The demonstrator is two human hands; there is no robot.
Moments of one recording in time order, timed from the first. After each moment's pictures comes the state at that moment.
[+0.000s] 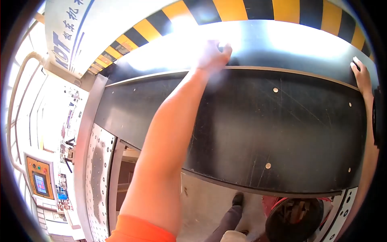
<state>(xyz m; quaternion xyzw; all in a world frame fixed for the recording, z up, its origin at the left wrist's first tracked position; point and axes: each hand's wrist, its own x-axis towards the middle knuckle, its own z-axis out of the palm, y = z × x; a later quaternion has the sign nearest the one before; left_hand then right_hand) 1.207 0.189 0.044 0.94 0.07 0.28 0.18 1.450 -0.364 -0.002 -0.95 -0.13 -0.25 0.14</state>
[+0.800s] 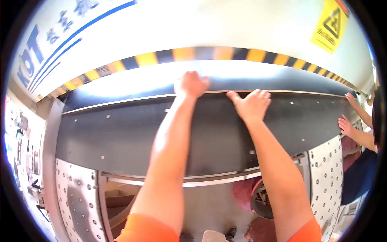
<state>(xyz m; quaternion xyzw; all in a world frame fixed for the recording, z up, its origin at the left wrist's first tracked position) 1.204 0.193 0.053 0.96 0.12 0.15 0.18 1.172 -0.015 0.043 -0.98 0.07 -0.21 0.01</state>
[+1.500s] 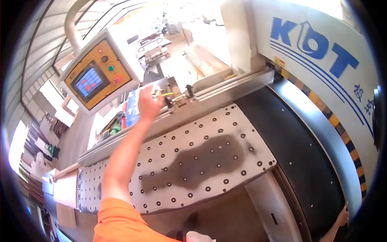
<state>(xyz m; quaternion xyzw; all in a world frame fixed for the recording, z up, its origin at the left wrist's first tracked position) 0.408 0.625 0.261 0.72 0.47 0.45 -0.25 1.264 -0.049 -0.013 -0.98 0.05 -0.18 -0.07</state>
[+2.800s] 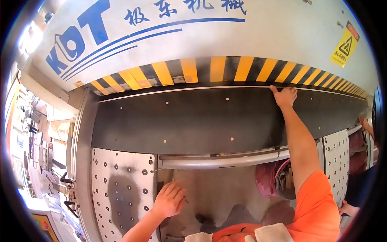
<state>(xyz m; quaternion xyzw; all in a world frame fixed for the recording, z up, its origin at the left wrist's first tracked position) 0.688 0.366 0.085 0.98 -0.13 0.04 0.16 1.186 0.004 0.055 -0.98 0.15 -0.07 0.09</state>
